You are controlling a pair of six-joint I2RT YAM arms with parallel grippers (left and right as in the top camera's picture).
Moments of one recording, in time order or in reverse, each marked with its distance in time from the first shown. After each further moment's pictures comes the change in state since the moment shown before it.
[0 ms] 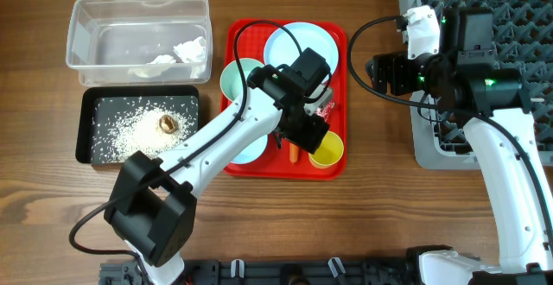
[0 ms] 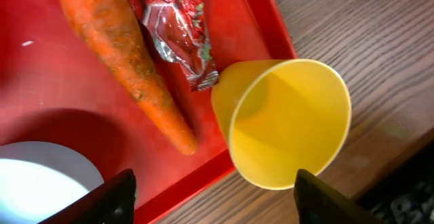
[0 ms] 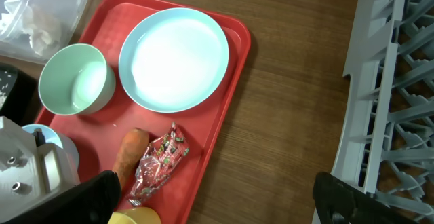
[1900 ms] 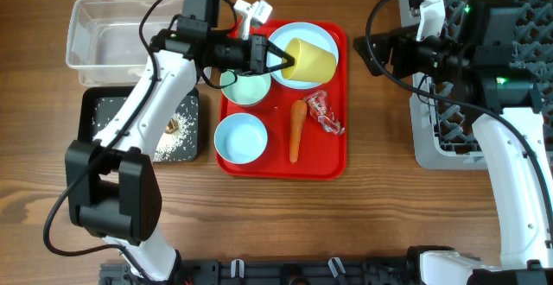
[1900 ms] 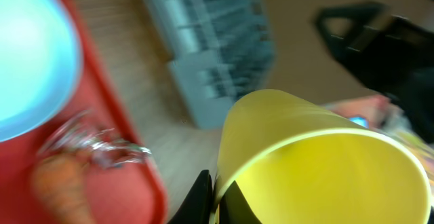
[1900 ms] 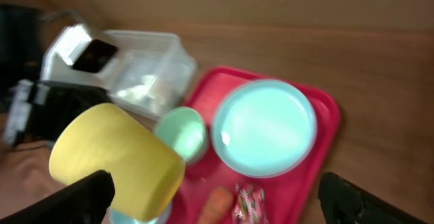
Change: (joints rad) left arm 0.473 -0.005 -0.011 0.460 0.931 -0.137; right arm -0.068 0.005 0.000 0.231 -0.434 0.121
